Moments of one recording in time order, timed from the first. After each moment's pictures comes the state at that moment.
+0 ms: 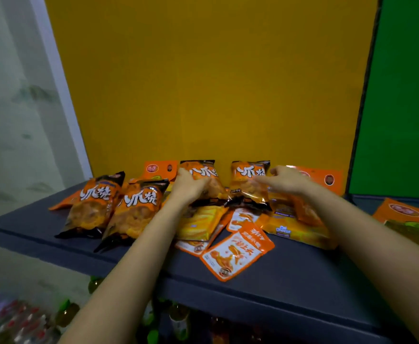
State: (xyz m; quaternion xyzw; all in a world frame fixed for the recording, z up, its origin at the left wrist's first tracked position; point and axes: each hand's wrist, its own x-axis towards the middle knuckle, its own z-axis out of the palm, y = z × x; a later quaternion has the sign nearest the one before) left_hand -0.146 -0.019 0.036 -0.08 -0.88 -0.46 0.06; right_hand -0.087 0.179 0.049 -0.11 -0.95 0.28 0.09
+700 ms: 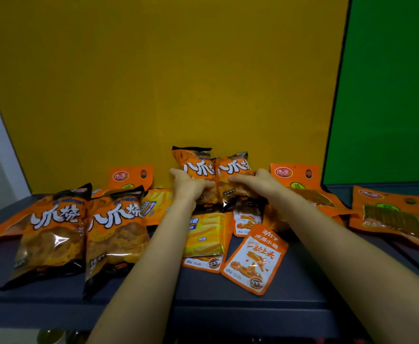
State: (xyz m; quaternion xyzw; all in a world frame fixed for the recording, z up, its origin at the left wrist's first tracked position) left_hand -0.215 -0.005 0.020 -0.08 -0.73 -0.67 -0.06; right_hand -0.125 0.128 0.027 -0.21 -0.79 0.55 0.17
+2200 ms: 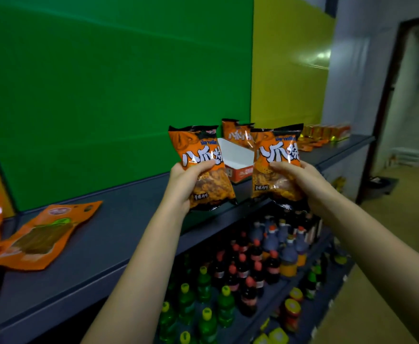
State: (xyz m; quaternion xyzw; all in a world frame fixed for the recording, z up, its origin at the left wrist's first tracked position) left_hand 0.260 0.403 0.040 -0.37 -0.50 -0.68 -0.39; right_hand 0.472 0.478 0.034 -0.42 -0.57 0.52 0.48
